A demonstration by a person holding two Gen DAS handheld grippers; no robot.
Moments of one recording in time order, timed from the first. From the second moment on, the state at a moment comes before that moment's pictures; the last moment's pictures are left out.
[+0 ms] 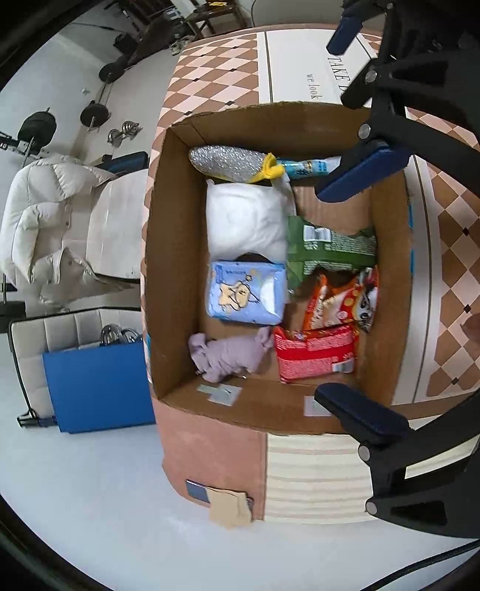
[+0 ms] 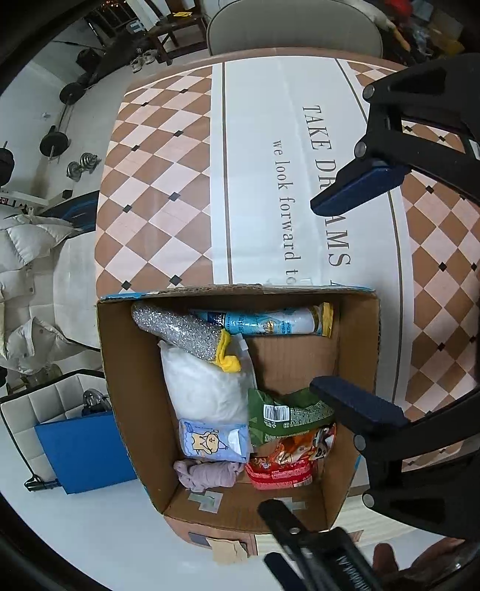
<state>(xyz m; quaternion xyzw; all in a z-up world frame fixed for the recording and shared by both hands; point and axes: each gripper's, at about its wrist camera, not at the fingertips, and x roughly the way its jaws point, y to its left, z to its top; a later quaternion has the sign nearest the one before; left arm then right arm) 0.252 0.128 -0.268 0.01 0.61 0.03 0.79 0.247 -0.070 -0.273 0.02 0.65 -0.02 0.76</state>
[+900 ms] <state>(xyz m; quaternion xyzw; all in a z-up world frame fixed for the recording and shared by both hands) 0.141 0.109 -0.115 -0.01 0.51 0.04 0.86 0.148 -0.085 -0.106 0.02 0.54 0.02 0.84</state>
